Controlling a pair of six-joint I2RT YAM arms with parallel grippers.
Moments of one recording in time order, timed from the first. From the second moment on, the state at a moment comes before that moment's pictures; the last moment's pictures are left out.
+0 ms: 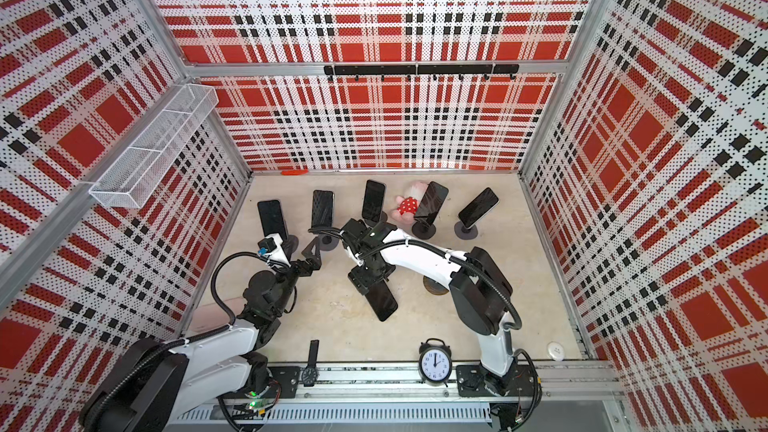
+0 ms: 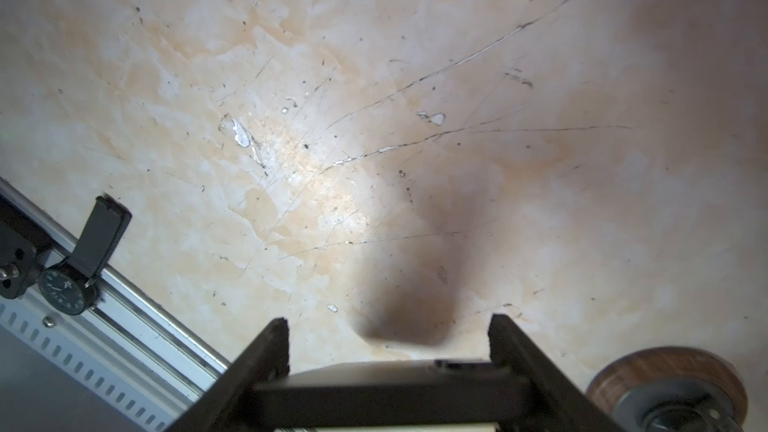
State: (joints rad) left arm -0.38 1.09 0.10 0.99 -0.21 -0.40; right arm 0.93 1.93 1.58 -1.01 -0.09 0.16
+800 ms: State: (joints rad) left arm -0.38 0.99 0.02 1.05 -0.37 -0.38; right arm 1.02 2.12 1.63 -1.17 -0.07 0.23
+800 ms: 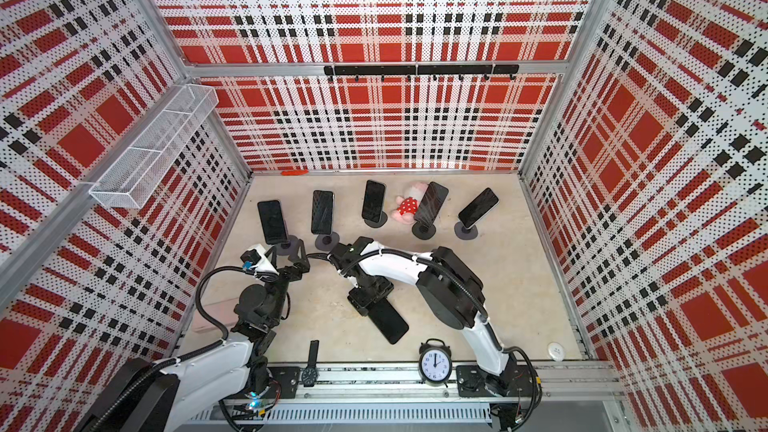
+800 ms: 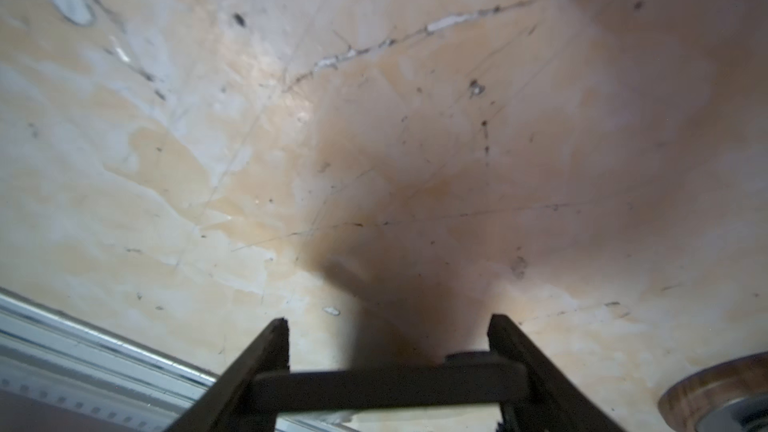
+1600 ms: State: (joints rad) left arm -0.38 0.85 0.01 1.05 -0.48 -0.35; right arm 1.05 2.17 1.64 -1.22 0.00 0.28
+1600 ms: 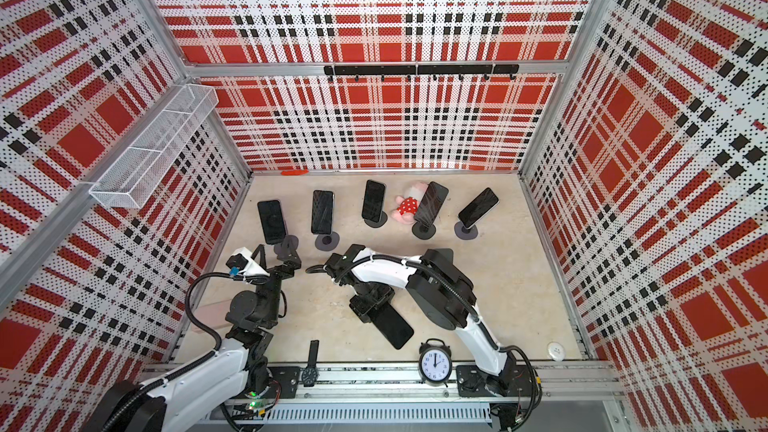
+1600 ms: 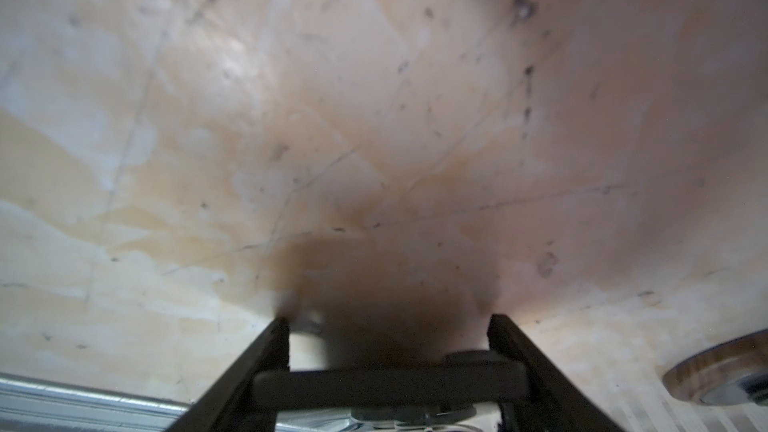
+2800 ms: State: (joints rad) left arm -0.38 0.86 0.01 1.01 -0.50 -0.35; right arm 1.04 2.14 1.59 -1.17 -0.04 0.28
